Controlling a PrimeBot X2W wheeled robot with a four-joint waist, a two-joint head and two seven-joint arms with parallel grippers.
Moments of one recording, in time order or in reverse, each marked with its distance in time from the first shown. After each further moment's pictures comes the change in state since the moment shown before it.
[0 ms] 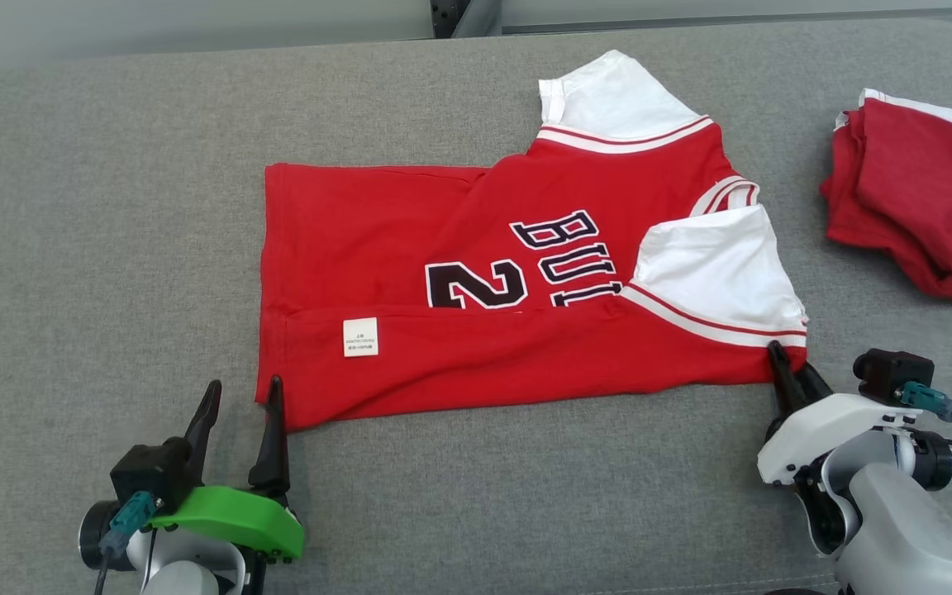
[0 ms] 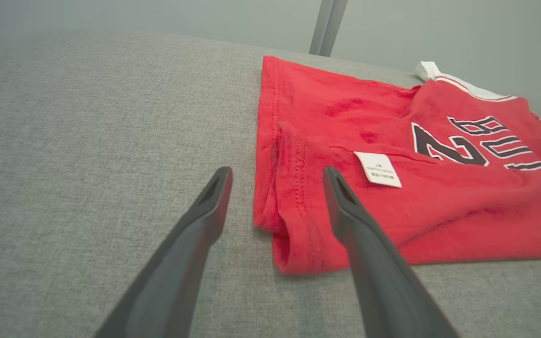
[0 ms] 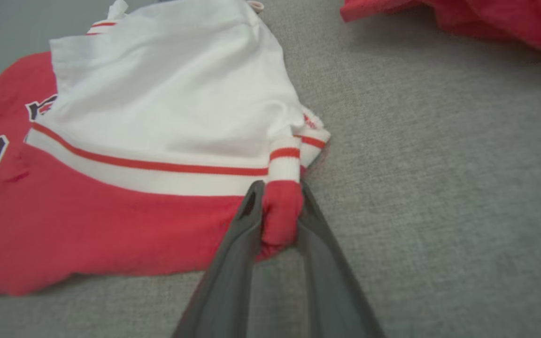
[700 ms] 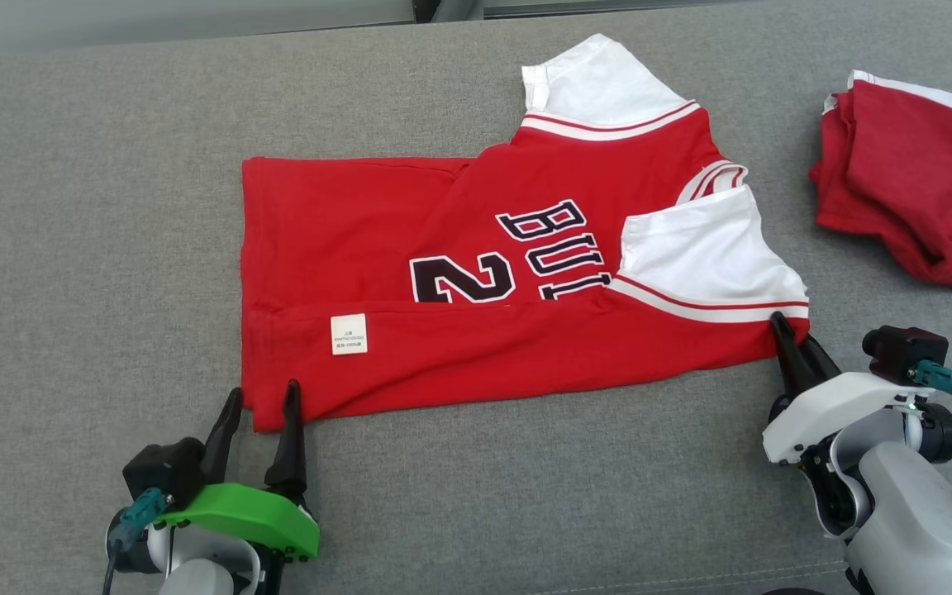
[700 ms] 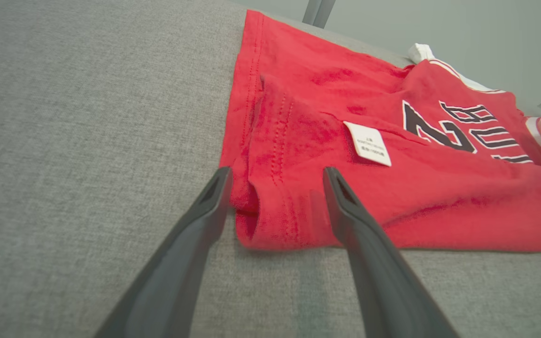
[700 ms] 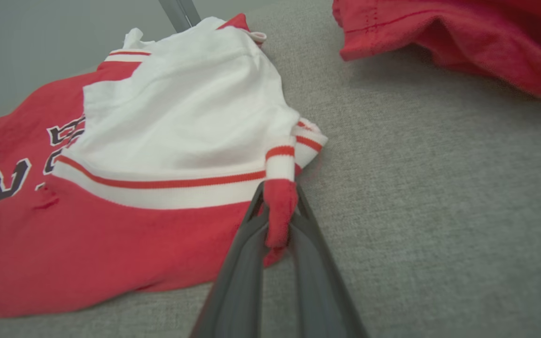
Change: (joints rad) left arm -0.023 0.000 -0.063 0.066 -0.131 -0.002 0.000; right arm -0.001 -0.045 0.071 -0.113 0.090 0.000 0.002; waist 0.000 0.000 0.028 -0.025
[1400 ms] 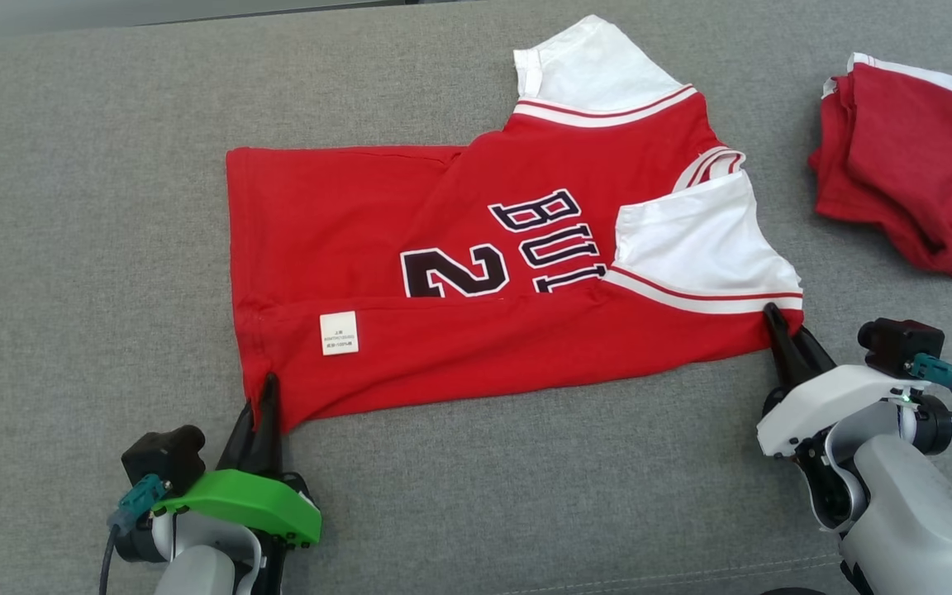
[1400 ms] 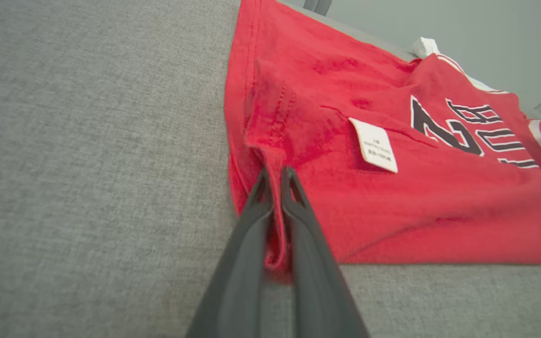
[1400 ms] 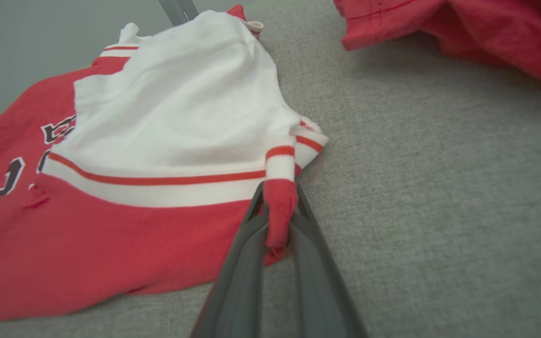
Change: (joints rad) left arm -0.043 0.000 -0.001 0.044 -0.039 -0.001 0.000; right arm -0.009 0.001 0.015 -0.018 0.011 0.000 0.000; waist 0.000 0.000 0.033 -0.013
